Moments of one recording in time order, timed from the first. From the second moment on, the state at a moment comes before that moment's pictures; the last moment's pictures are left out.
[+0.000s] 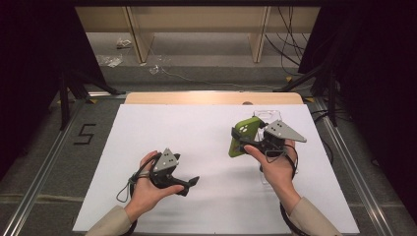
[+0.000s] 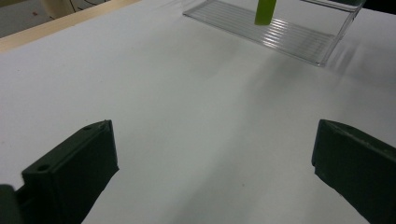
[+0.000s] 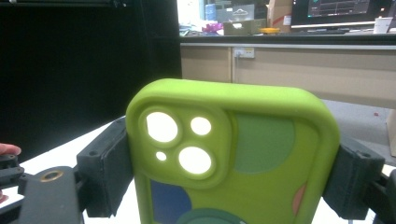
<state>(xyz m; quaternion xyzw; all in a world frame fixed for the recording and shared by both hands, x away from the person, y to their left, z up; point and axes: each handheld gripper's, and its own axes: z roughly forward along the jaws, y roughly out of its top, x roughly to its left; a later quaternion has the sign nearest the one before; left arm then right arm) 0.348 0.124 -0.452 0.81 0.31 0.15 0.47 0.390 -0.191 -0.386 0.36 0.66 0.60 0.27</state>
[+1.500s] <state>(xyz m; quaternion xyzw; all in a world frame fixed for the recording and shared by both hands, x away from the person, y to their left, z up) 0.341 0.172 -0.461 0.82 0.33 0.15 0.44 0.400 -0.220 -0.378 0.39 0.64 0.59 0.30</state>
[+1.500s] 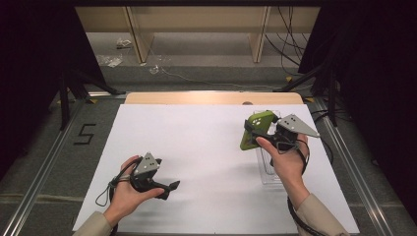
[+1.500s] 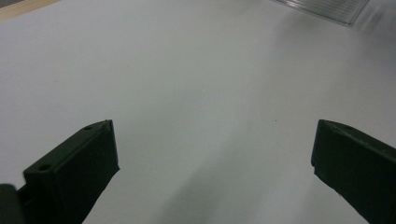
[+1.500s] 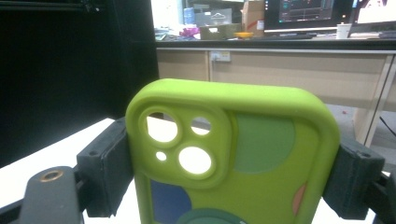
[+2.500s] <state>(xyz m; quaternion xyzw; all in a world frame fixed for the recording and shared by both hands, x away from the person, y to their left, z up) 0.341 0.177 -0.462 0.82 0.34 0.15 0.44 0.412 -0.249 -0.377 0.42 0.63 0.57 0.33</state>
